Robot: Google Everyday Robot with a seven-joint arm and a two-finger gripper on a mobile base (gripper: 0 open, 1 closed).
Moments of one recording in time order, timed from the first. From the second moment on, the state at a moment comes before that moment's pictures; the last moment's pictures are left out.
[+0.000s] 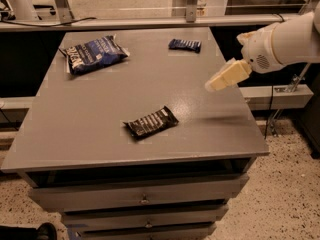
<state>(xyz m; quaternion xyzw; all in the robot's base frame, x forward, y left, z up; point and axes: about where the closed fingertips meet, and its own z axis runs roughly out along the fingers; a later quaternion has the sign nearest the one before) 0.604 -0.169 0.920 -0.46 0.77 0.08 0.43</state>
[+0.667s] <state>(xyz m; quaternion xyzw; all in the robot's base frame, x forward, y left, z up) 0.685 -0.182 0.909 -0.38 0.78 0.07 0.49</state>
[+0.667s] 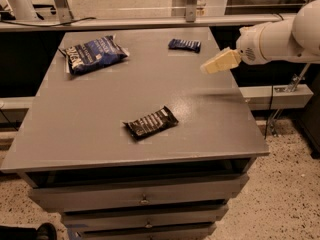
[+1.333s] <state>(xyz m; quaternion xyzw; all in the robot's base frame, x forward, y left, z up) 0.686 -0.179 0.908 -0.37 0.78 0.07 0.50</state>
